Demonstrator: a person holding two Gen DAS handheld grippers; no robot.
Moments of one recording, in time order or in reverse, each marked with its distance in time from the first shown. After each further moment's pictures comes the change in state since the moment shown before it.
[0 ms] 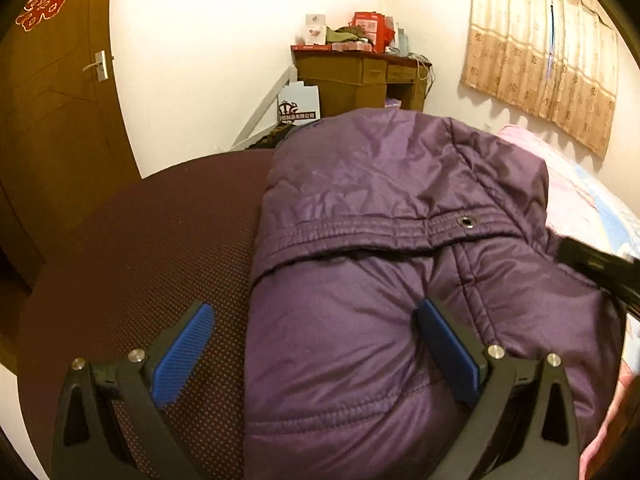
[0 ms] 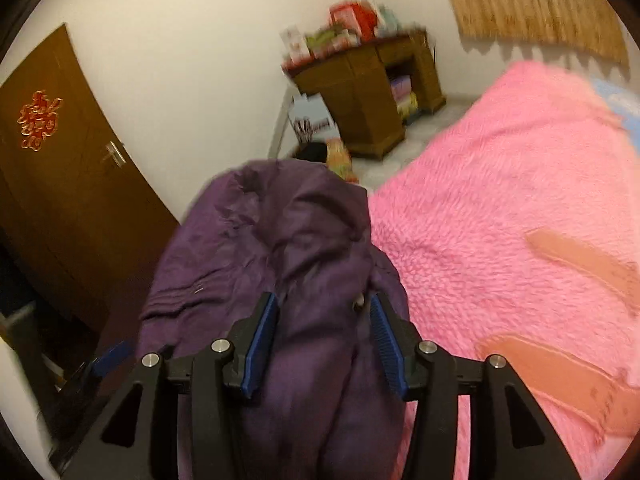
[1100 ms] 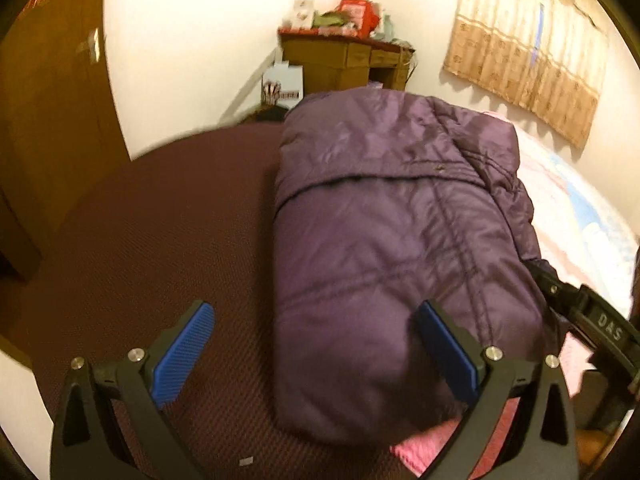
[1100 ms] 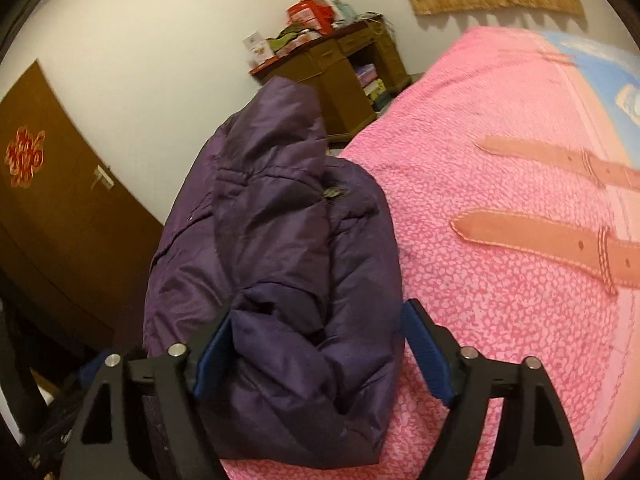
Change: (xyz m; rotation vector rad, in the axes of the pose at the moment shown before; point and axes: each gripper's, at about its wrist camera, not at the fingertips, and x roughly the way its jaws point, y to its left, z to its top) left arm -0.059 0.030 -0.037 -0.027 0.105 -0.107; right arm -0.036 -0.010 -0.067 0.212 0.035 -0.024
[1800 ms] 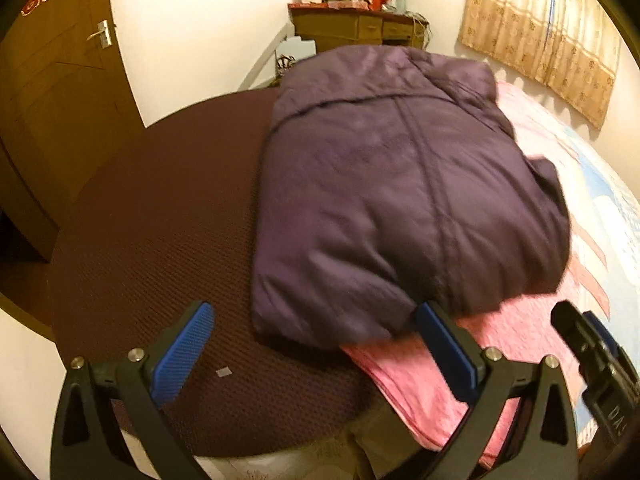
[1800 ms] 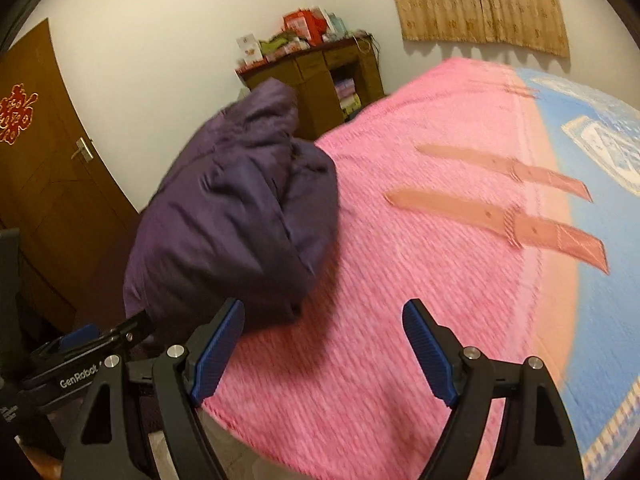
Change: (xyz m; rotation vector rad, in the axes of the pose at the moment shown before) left arm -0.015 -0.052 -0.042 0.041 0.088 0.100; right arm -0.081 0.000 -0.060 -0.120 -0.021 -0.180
